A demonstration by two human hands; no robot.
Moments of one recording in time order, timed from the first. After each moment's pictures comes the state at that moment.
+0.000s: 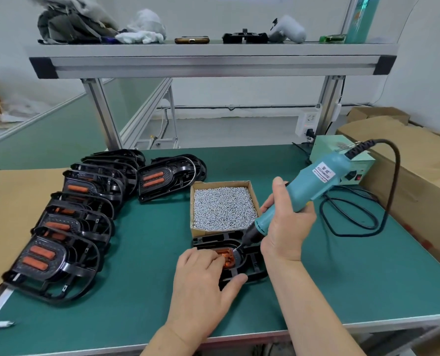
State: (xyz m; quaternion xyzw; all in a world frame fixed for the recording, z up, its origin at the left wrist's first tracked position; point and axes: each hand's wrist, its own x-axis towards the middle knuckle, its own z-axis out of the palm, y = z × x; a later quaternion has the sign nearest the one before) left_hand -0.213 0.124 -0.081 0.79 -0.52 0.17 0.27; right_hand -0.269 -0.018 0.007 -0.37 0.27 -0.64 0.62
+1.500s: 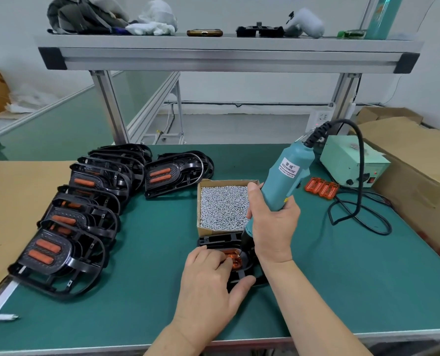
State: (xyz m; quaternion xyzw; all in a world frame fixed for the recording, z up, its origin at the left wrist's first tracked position) left_hand -0.210 0.120 -0.082 0.79 -0.52 0.18 0.27; right_hand -0.246 -0.008 -0.004 -0.53 0.22 -0.59 0.58
